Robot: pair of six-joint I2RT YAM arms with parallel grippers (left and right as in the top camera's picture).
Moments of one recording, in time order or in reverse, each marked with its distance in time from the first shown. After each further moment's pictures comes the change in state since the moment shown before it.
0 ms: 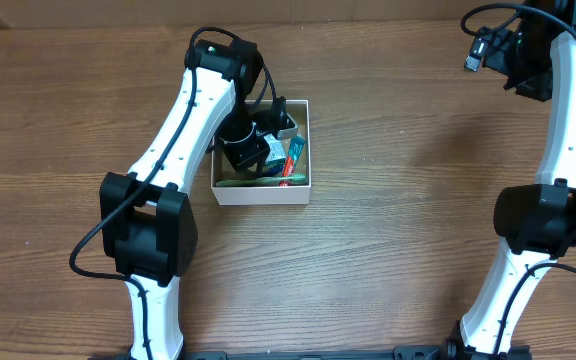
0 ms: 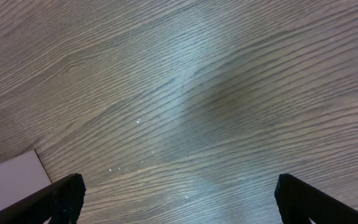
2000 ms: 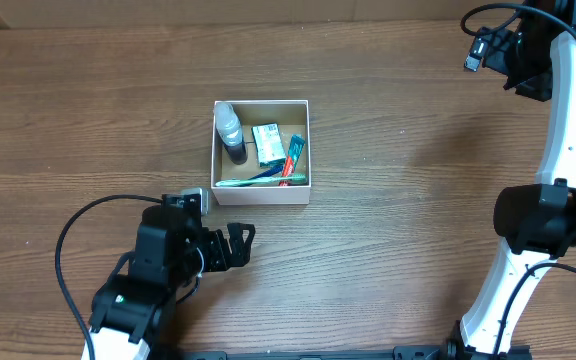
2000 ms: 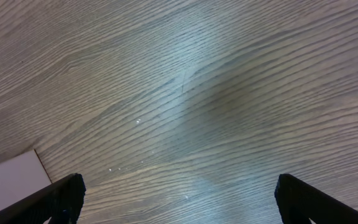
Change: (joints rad) left arm 0.047 -1.347 -1.425 0.967 0.021 -1.184; right arm 0.000 0.000 0.000 0.000 0.000 0.000
